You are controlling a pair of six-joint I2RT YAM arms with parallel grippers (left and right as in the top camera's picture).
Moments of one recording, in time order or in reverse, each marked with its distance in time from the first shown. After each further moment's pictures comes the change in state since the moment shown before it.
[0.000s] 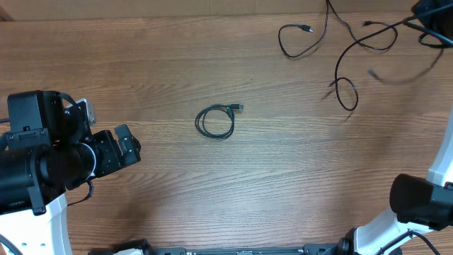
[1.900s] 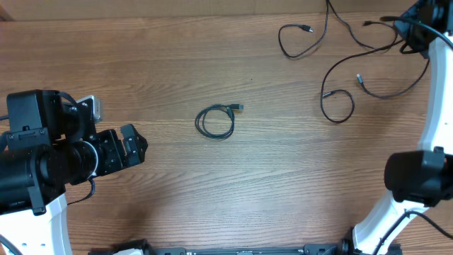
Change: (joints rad) left arm 0.000 0.000 0.000 0.014 0.090 0.071; right arm 0.034 0.173 -0.016 -0.100 0.232 0.091
